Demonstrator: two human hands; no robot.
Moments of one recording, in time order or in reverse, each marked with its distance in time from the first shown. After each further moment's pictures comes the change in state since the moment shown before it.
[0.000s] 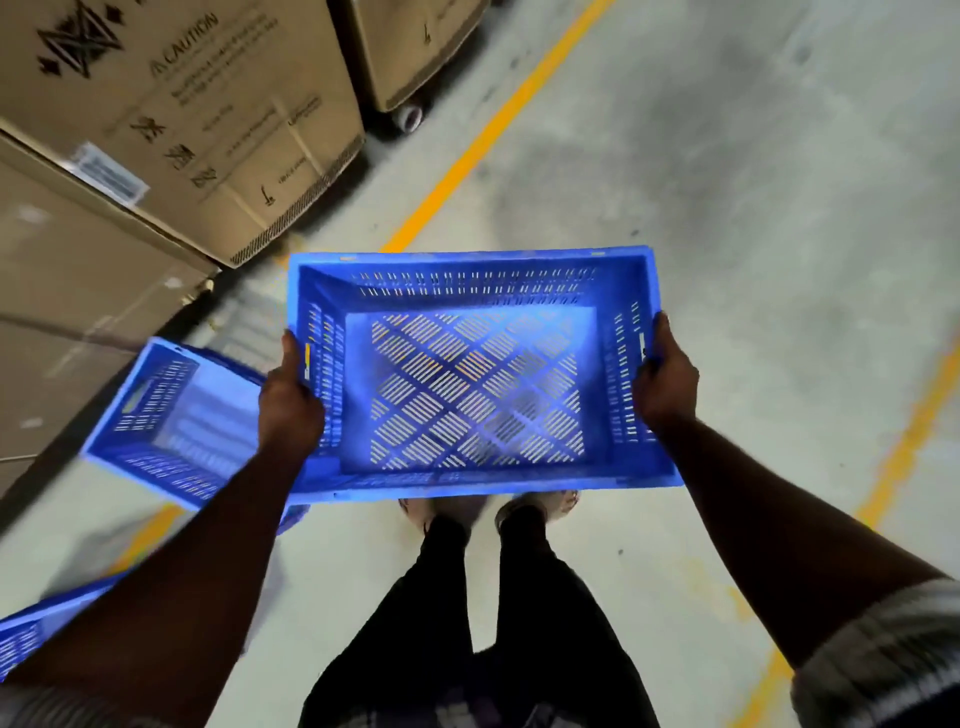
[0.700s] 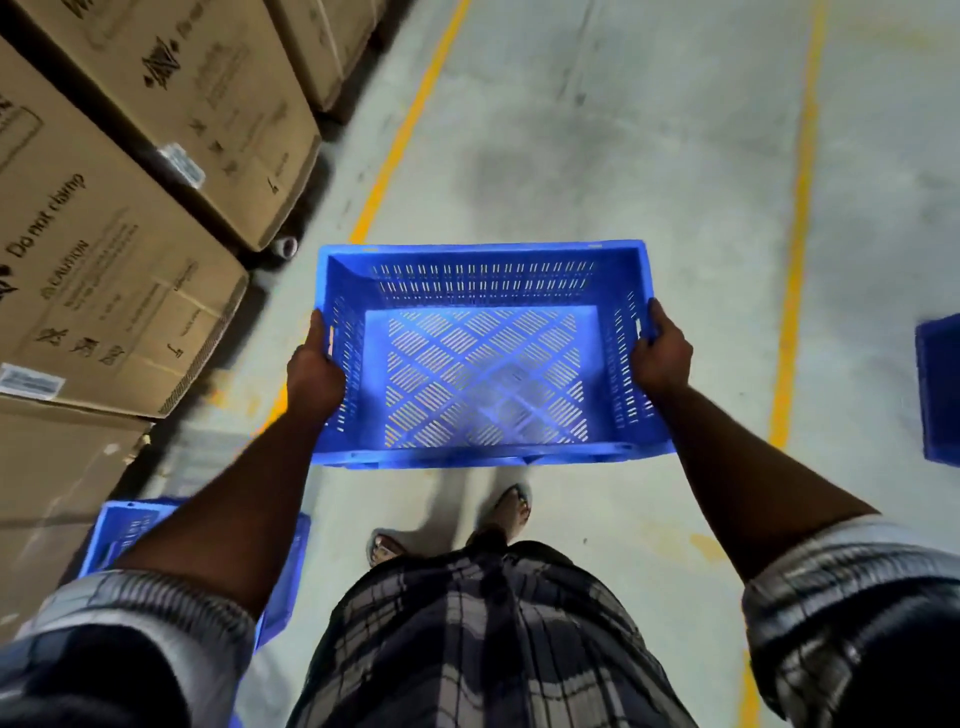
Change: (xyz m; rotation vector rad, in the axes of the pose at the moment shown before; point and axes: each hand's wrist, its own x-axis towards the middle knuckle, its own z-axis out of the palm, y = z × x) left_hand -0.082 0.272 0.017 0.055 -0.078 0.376; right_hand -0.022 0.095 -0.249 0.232 0.250 0.300
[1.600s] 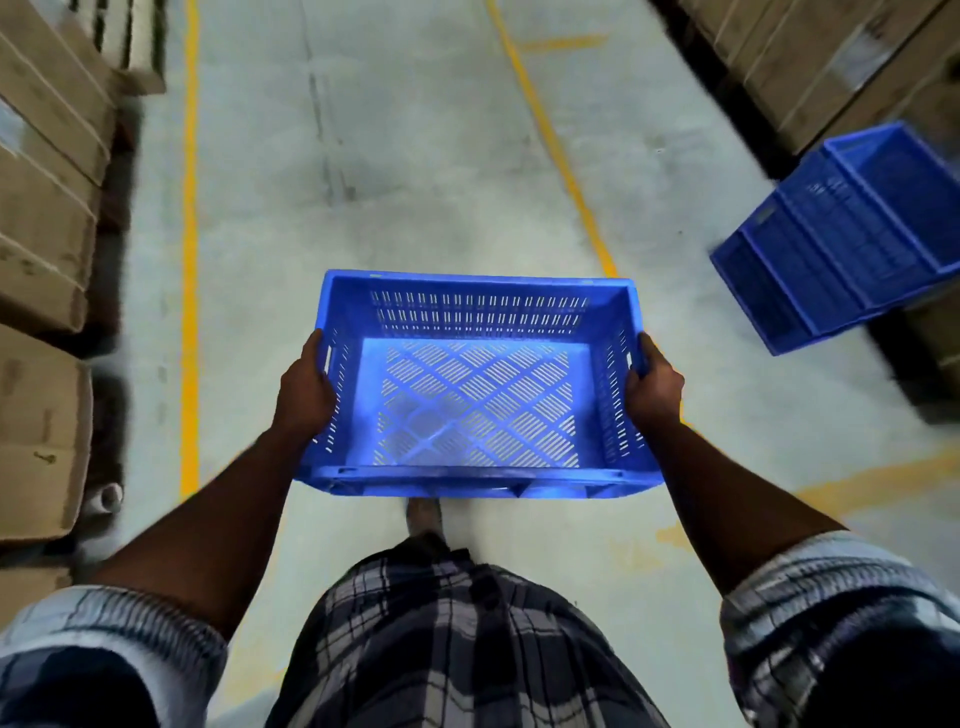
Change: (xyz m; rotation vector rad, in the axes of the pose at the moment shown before) left_hand 0.175 0.318 0.155 0.096 -0.323 0.565; right_hand 0.129 0.089 -0.146 0.035 0.432 0.247
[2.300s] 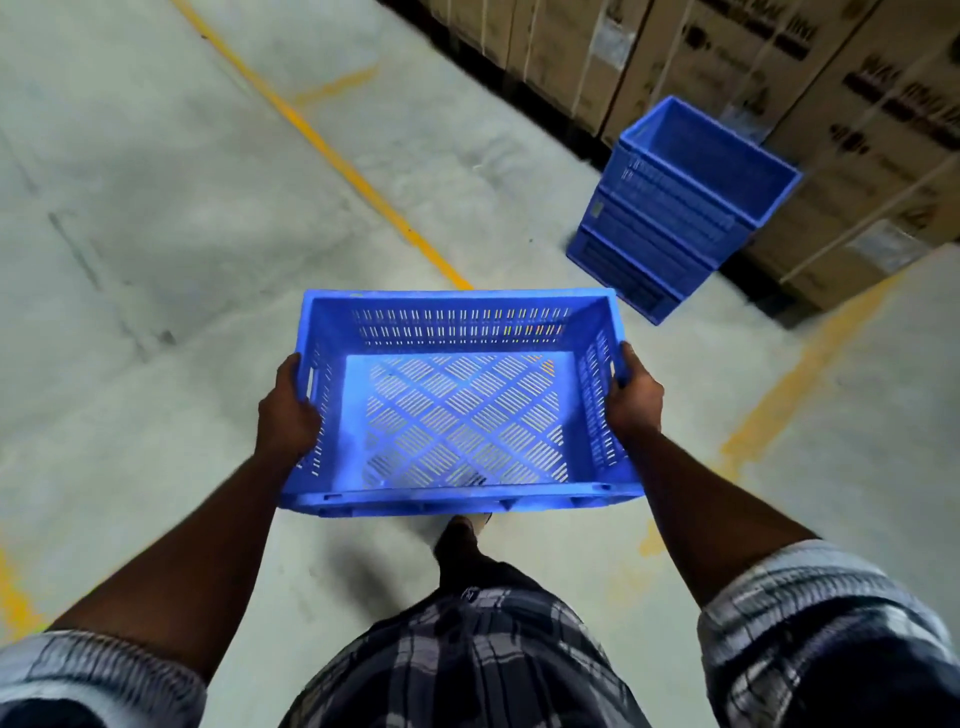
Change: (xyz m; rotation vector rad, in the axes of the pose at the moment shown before) left_hand 0.273 0.236 0.108 -0.050 -0.263 0.251; right_hand 0.196 0.026 -0.039 0.023 0.334 0.403
